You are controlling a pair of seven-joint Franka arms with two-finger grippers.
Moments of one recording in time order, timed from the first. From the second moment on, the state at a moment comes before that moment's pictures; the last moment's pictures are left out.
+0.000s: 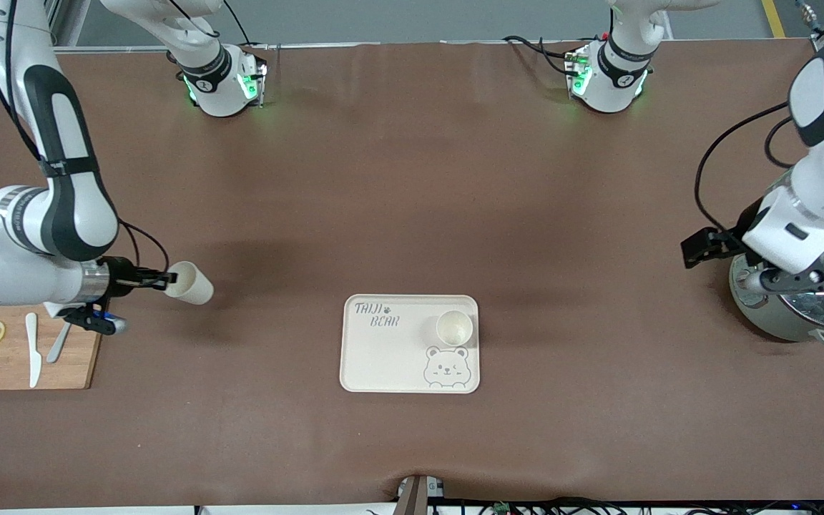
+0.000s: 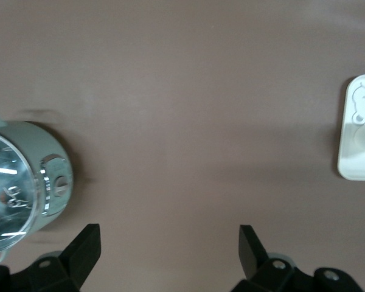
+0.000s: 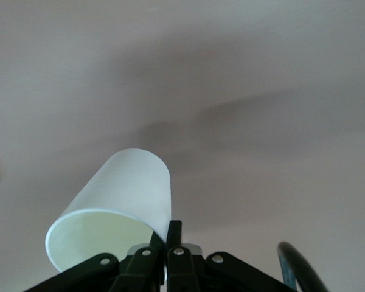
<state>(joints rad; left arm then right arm) 0.00 0.18 -0.13 -1.52 0.07 1.73 -0.13 0.02 0.45 -0.06 -1.74 0.32 1.87 0.12</state>
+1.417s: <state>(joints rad) 0.10 0.02 -0.14 -1.58 0.04 1.69 0.04 0.51 0.74 -0.06 -1.44 0.45 2.18 1.16</state>
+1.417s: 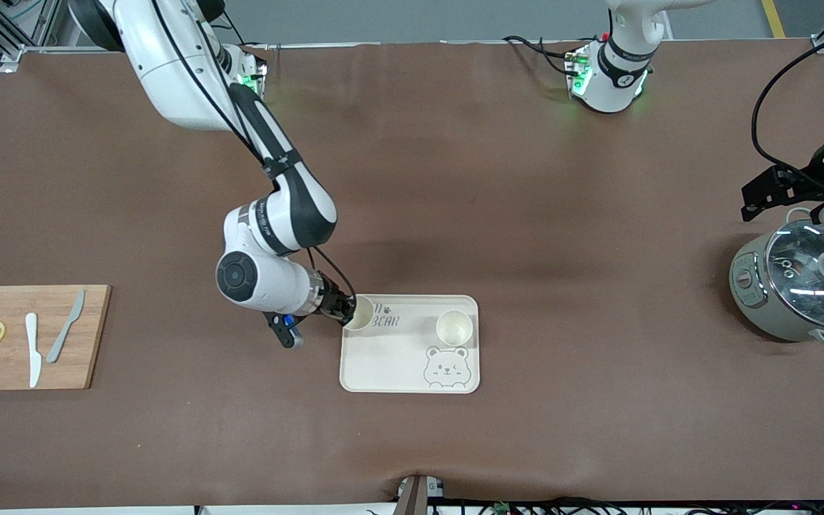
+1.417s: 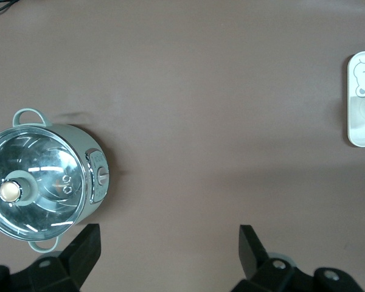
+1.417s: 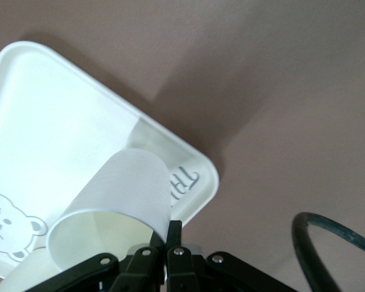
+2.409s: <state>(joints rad) 0.09 0.01 -0.17 -1.59 0.02 1.65 -0.09 0.52 0.77 -0.06 -1.41 0.41 2.23 1.17</state>
